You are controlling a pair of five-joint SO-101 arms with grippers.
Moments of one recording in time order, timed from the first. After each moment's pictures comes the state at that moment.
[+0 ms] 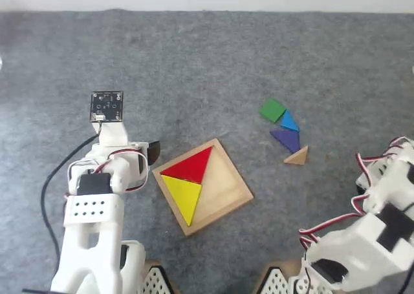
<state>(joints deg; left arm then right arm) -9.6 -48.2 67.4 48.7 3.2 38.0 9.7 28.0 60.5 -4.6</state>
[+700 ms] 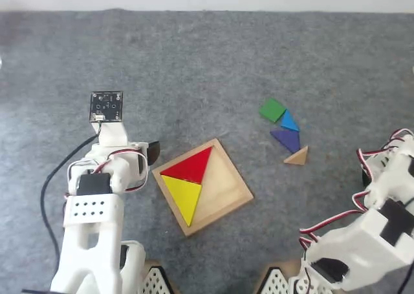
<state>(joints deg) -9.7 -48.2 67.4 48.7 3.2 37.1 10.5 24.0 60.0 -23.4</state>
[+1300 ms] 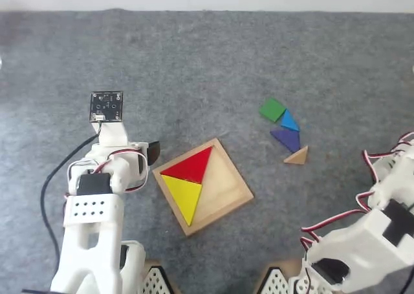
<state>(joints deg) -9.7 -48.2 67.4 48.7 3.2 39.3 12.7 23.3 54.2 -12.0</state>
